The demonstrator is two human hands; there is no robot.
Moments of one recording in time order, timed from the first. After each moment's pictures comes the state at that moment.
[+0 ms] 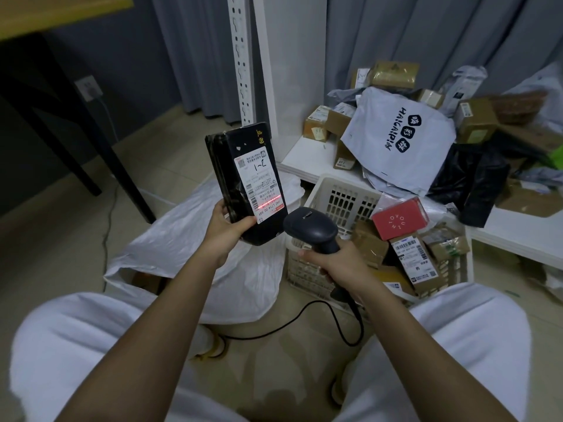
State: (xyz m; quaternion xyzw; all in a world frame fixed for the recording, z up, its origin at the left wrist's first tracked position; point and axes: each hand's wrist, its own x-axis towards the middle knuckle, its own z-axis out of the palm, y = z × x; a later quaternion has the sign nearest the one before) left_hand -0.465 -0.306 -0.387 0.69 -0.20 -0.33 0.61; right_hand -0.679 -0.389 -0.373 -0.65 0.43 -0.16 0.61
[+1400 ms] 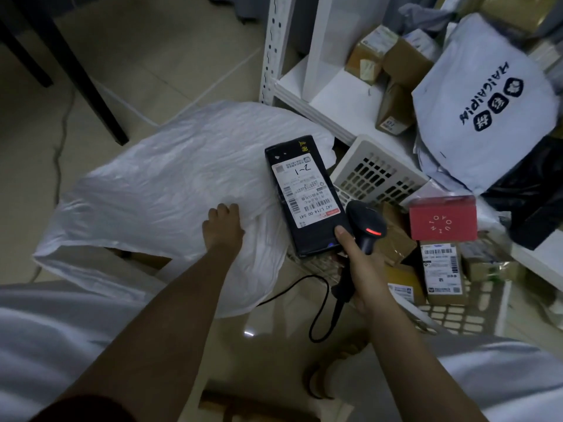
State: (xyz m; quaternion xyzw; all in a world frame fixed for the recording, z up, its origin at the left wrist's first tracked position) left_hand -0.409 -0.348 -0.584 0.92 -0.33 -0.19 0.05; right_hand -0.623 -0.446 -0.480 -0.48 0.58 -0.20 0.63
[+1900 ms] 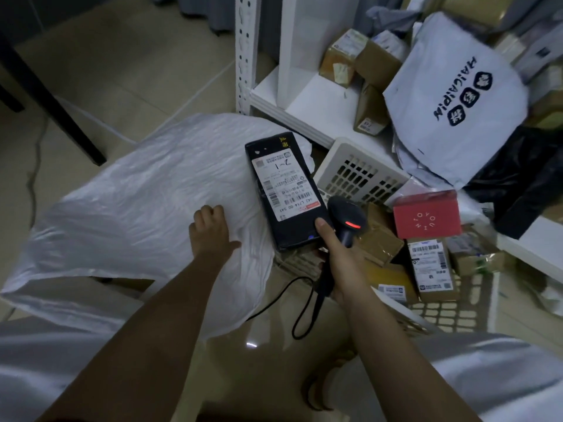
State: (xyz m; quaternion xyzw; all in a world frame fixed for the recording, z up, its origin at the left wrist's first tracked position) left_hand -0.405 -0.368 -0.589 0.93 -0.36 -0.10 0.02; right_hand -0.605 -0.459 -0.481 -0.42 0.57 -0.23 0.66
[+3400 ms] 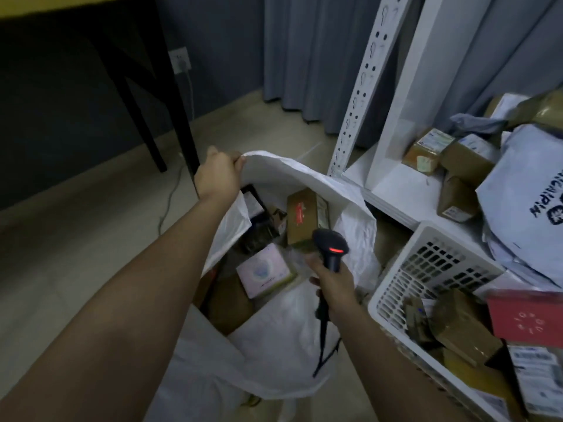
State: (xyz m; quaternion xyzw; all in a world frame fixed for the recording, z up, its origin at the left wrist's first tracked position) left_hand -0.202 -0.316 -0.376 0.94 -0.24 0.05 0.26; right_hand -0.443 -0.396 -0.467 -0.51 0.50 -0.13 0.69
